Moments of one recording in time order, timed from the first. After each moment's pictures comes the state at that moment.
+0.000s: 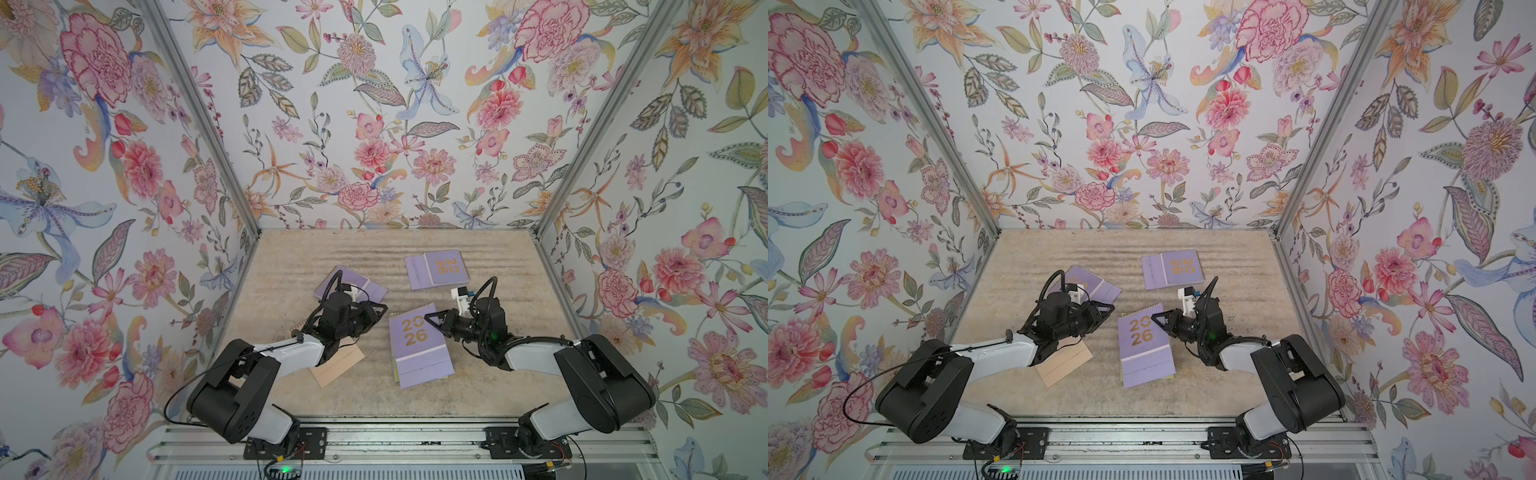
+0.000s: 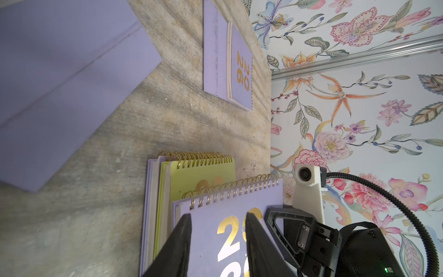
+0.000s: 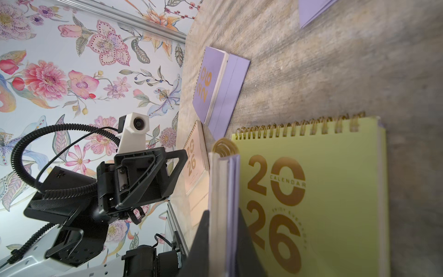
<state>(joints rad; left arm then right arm) -0.51 1.48 0.54 0.45 0.34 -1.13 0.45 1.52 0.44 0.68 -0.59 1.03</state>
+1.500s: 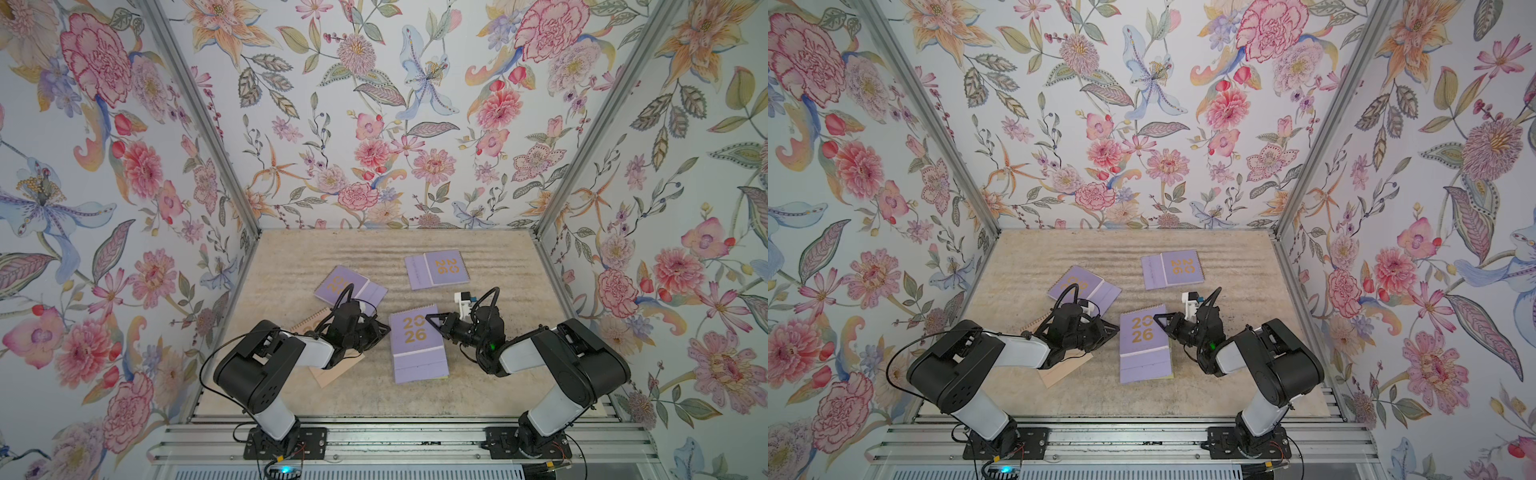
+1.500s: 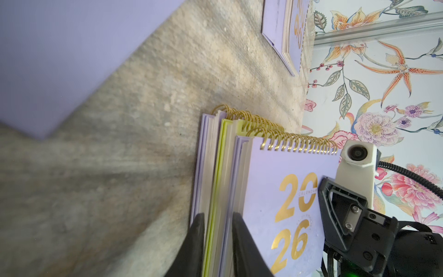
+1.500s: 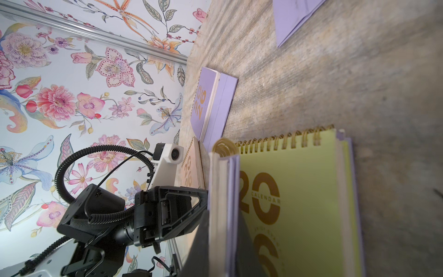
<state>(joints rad) -0.56 1.66 0.51 0.53 0.39 -1.14 0.45 1.67 0.36 0.99 -0.52 1.11</state>
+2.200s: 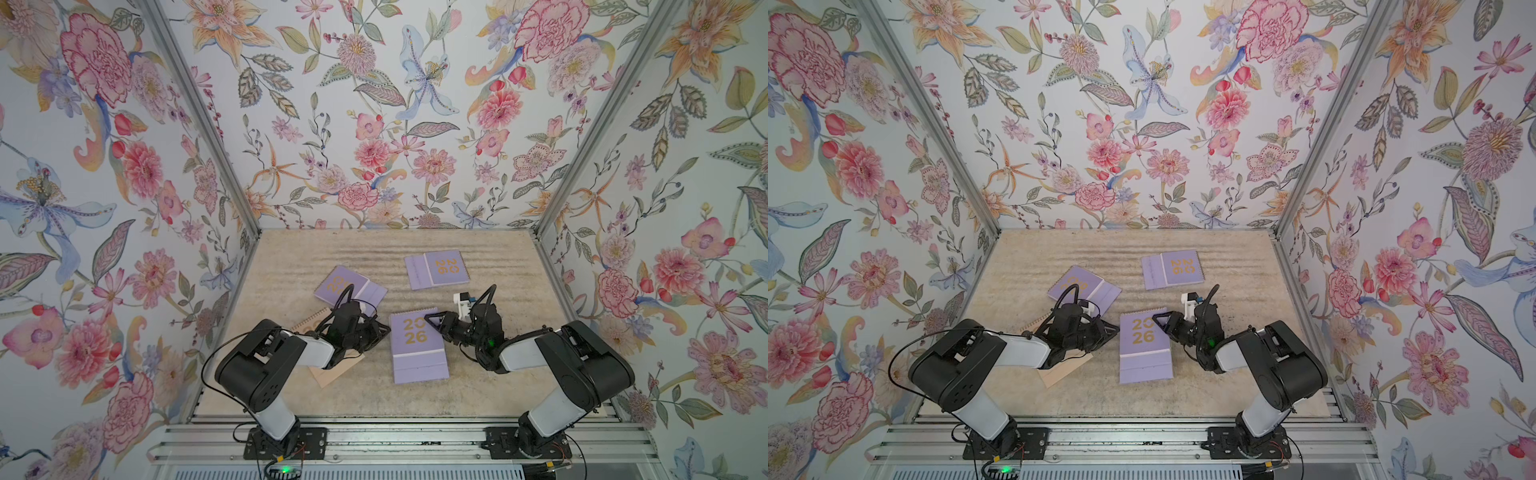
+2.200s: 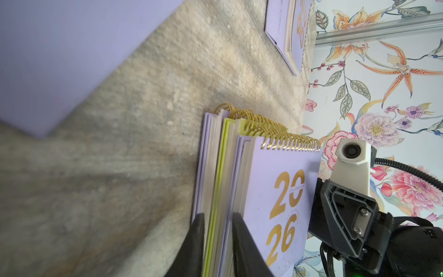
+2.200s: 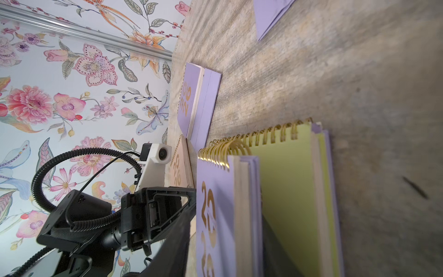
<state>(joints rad) -0.56 1.67 0.51 0.54 0.40 -1.15 0.44 1.61 0.41 0.80 -0.50 1.06</state>
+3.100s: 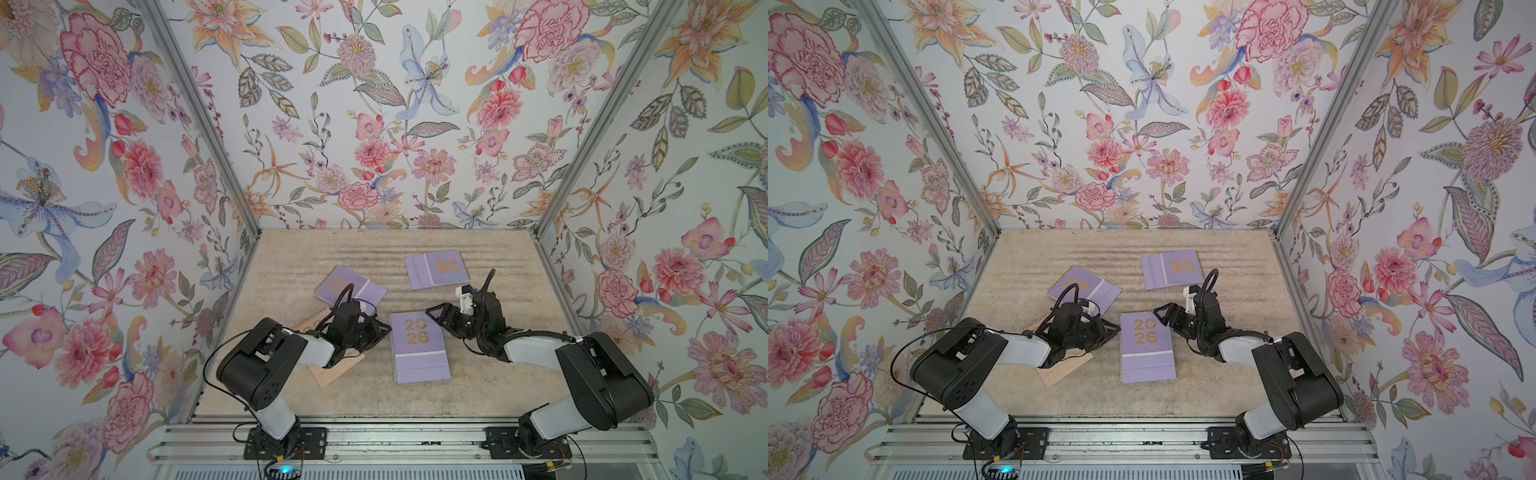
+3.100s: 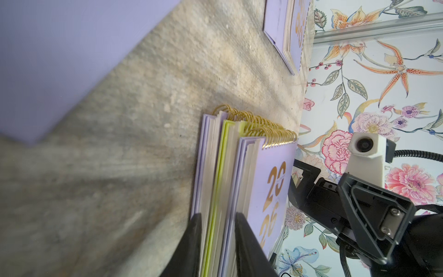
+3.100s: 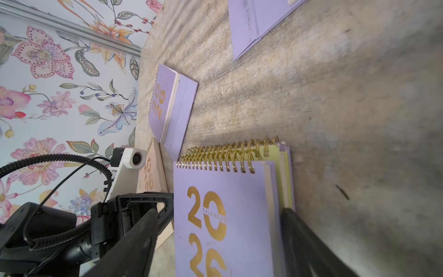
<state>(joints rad) -0.54 1.68 0.51 0.54 0.42 -1.16 0.41 1.50 0.53 0.39 -0.43 0.87</state>
